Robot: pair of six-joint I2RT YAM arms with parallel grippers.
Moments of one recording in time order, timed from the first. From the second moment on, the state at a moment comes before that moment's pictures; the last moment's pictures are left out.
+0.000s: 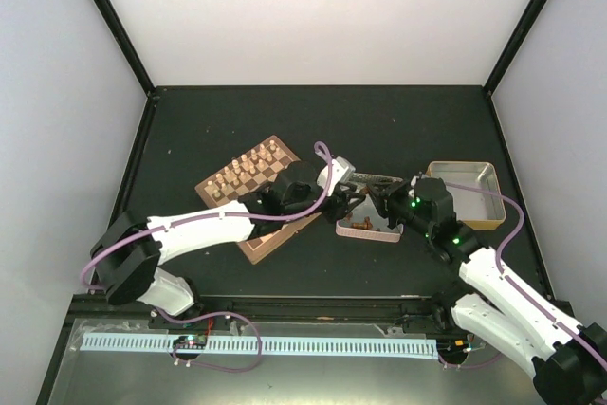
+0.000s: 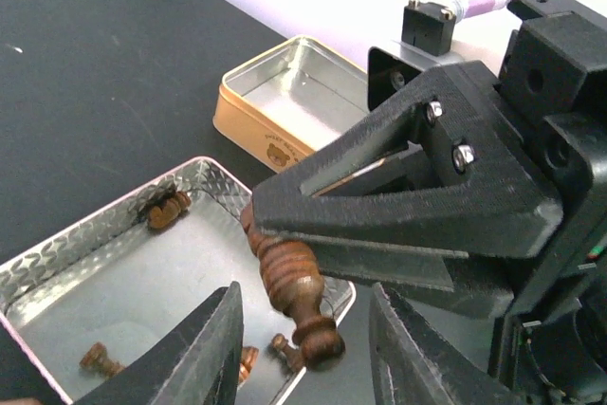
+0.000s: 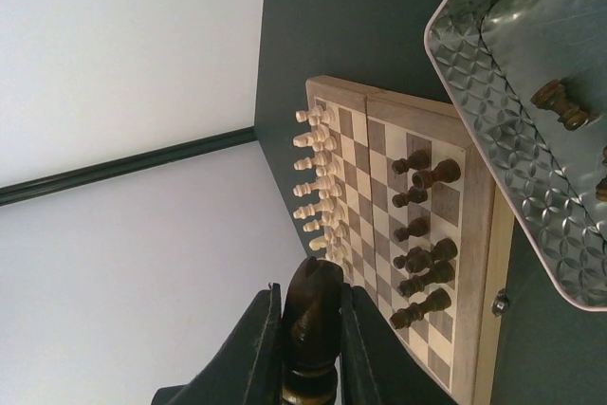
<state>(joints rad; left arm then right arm) -0.95 1.46 0.90 0.21 0.22 -0.29 0.54 0.79 0.50 -0.11 -0.14 1.63</state>
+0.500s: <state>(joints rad) -0.96 1.50 0.94 0.20 0.18 -0.26 0.54 0.79 0.50 -0.11 -0.13 1.63</state>
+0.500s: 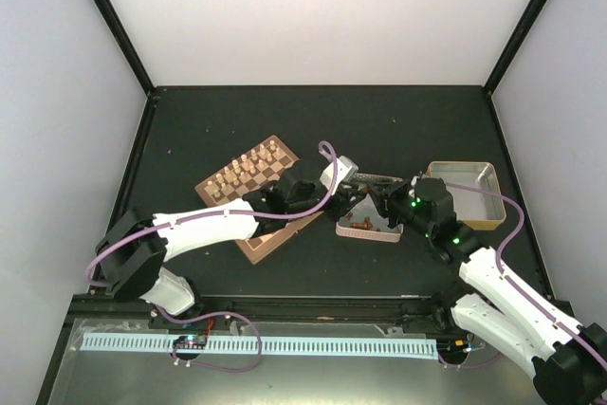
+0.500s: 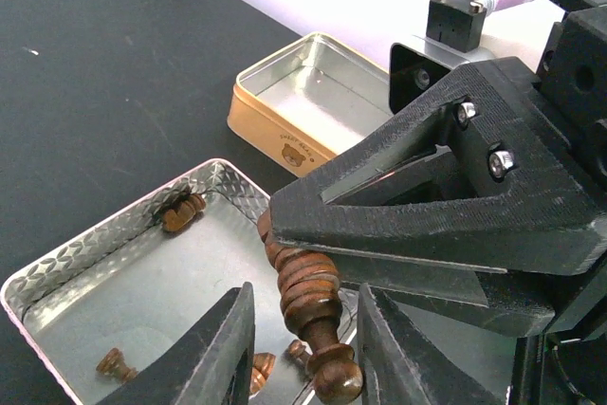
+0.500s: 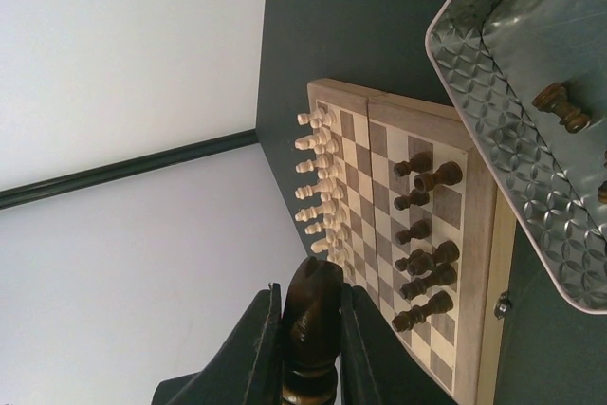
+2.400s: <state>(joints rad) -0.93 1.35 0.95 -0.21 0.06 -0.26 0.54 0.81 0.50 -0.15 0.05 1.45</state>
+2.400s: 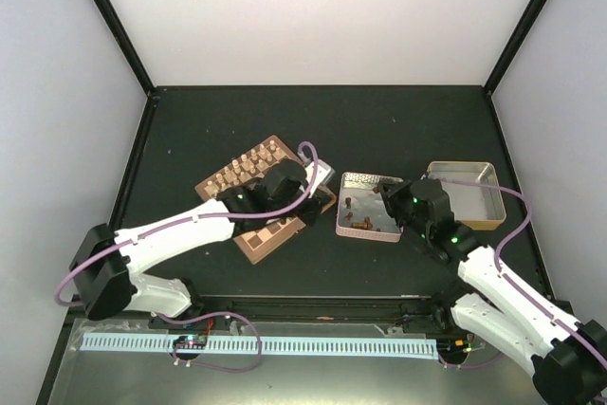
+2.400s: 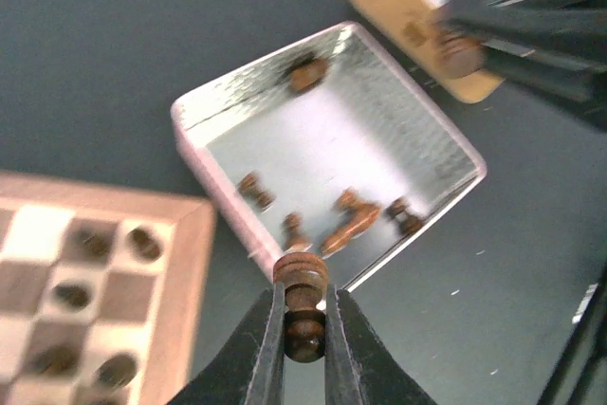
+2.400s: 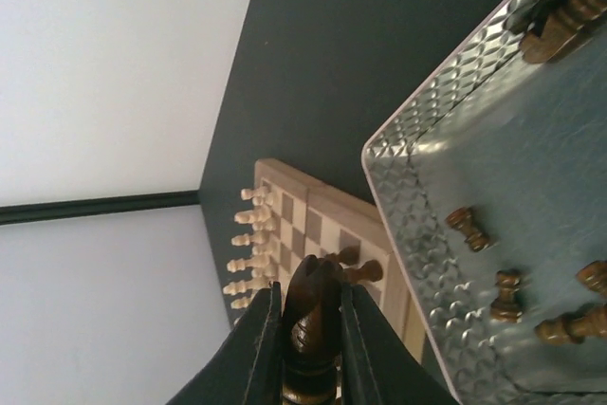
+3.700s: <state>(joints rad) -0.52 1.65 1.14 -0.89 0.20 -0.24 0.54 0.82 0.47 -0.17 0.11 1.31</state>
